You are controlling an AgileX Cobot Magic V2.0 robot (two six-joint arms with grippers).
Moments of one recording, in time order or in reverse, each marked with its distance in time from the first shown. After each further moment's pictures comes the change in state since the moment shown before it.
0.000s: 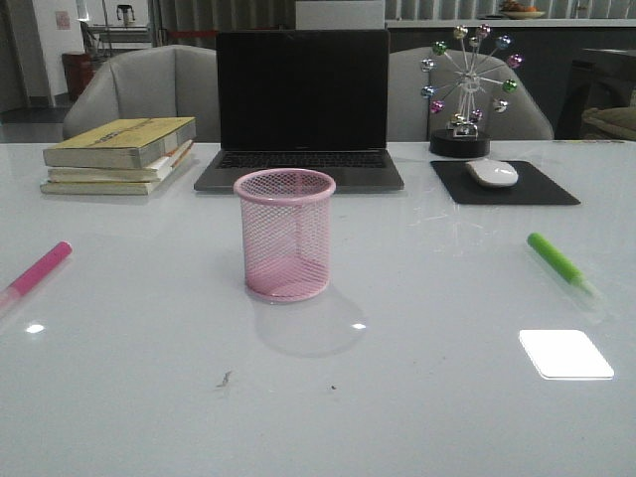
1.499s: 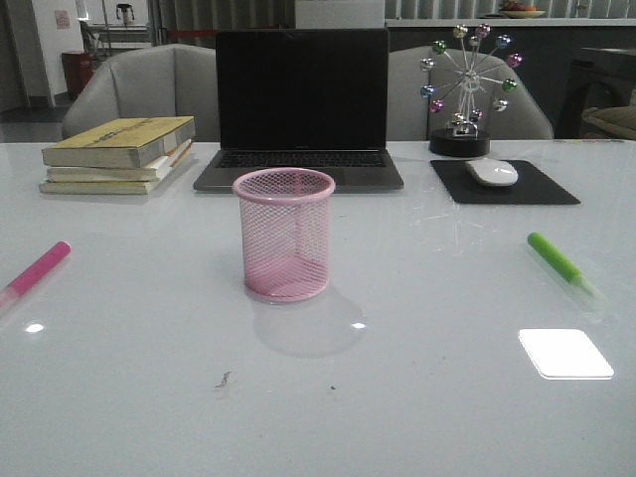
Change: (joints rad) left arm 0.000 0.000 -0.094 -0.011 -0.259 0.000; right arm 0.000 0.000 -0.096 0.000 -0.262 0.000
